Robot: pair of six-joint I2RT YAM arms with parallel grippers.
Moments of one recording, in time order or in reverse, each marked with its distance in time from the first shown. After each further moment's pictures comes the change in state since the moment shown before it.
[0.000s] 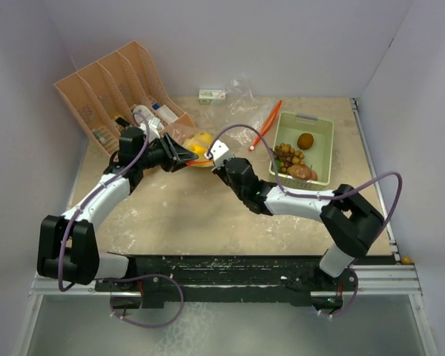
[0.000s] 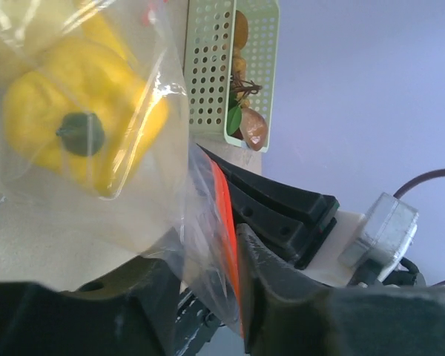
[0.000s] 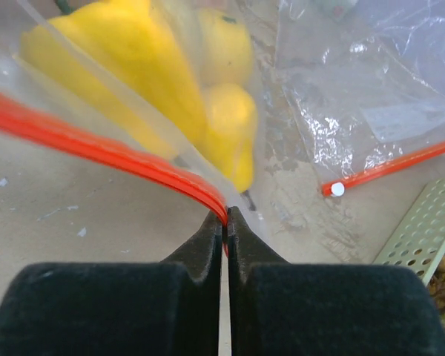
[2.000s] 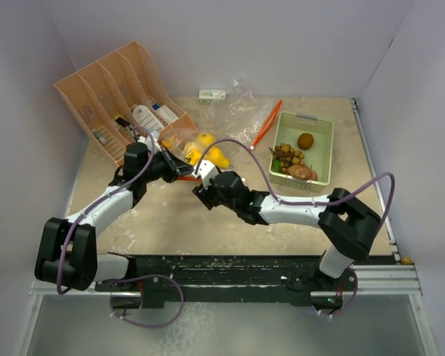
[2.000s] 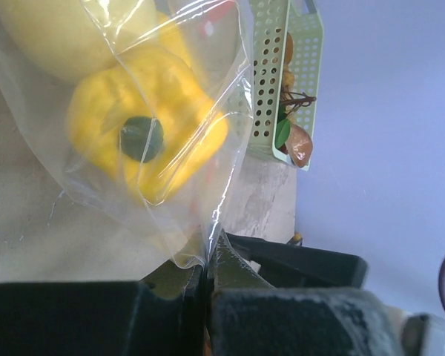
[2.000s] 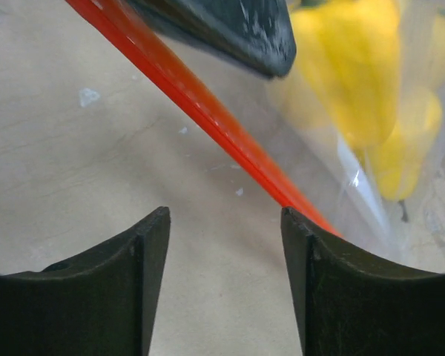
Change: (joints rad) left arm -0.037 -0.035 -0.183 0.142 -0.154 0.022; right arm 0.109 -0.035 -0.010 -0.103 -0.266 0.131
